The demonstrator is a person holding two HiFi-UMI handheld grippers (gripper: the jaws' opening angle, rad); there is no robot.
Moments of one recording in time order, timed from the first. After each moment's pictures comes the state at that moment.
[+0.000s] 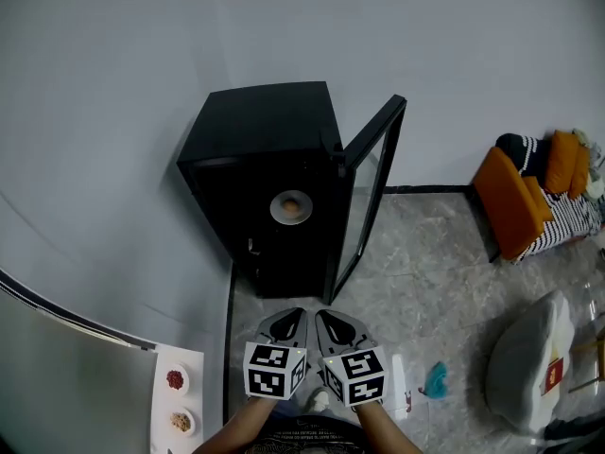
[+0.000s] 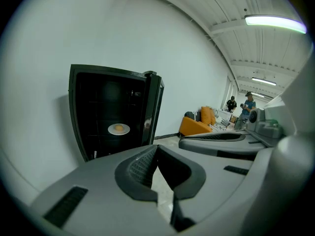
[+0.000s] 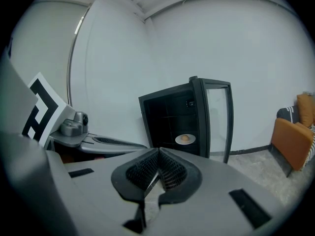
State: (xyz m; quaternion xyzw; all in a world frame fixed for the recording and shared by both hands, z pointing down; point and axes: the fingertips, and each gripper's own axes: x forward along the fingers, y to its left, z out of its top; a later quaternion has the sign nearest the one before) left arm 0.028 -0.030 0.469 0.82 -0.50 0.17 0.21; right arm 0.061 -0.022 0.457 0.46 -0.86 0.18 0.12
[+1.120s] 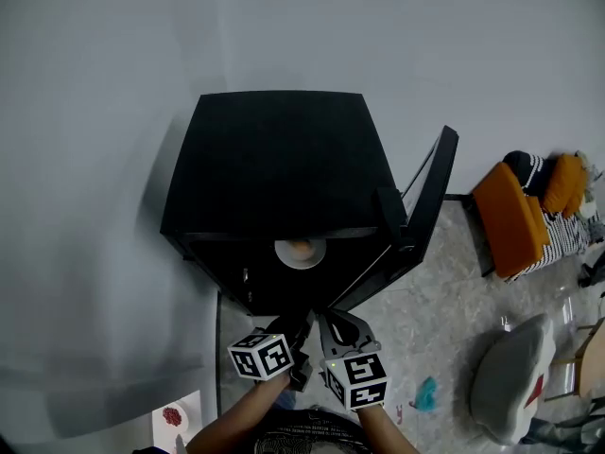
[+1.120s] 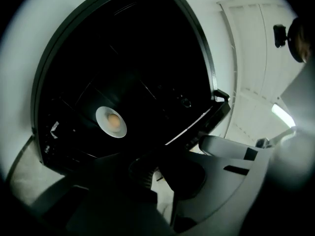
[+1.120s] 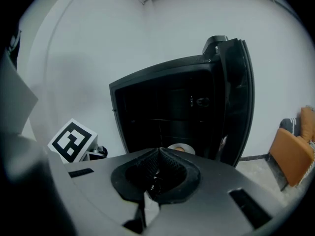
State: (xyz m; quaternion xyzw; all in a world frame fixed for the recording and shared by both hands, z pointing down) left arm -0.028 -0.256 0.543 0.79 -0.39 -0.07 0.46; right arm -0.009 -0.236 0.475 0.49 -0.84 0.18 0.18
